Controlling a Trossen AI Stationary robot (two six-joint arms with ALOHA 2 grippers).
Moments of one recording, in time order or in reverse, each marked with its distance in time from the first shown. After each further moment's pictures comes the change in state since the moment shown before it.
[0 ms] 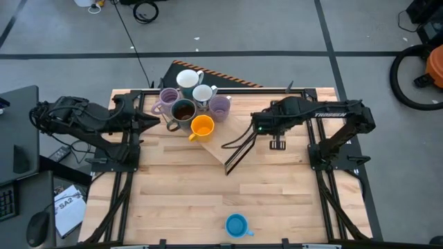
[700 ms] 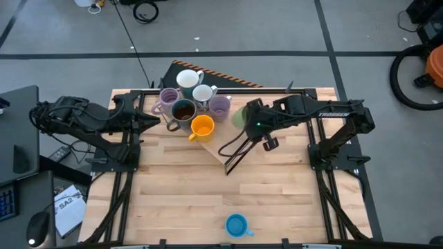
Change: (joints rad) left arm 0.000 0.001 0.000 0.005 -0.005 0.009; right arm 0.032 0.006 0.098 0.293 0.036 -0.552
